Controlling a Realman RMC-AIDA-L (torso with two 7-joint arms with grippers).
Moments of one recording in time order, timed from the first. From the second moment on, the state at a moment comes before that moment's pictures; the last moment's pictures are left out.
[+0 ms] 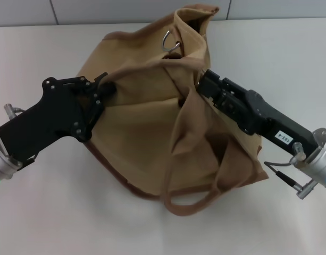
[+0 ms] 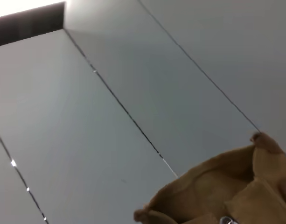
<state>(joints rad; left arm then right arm) -0.42 -2.07 0.65 0.26 1.57 1.77 -0.61 0.54 2.09 -0.43 0.06 -1.75 -1.77 1.07</state>
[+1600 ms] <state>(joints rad) -0.45 -2.07 0.65 0.26 1.56 1.76 -0.61 0.52 2.08 -0.50 -0.15 -1.78 -1.81 1.75</state>
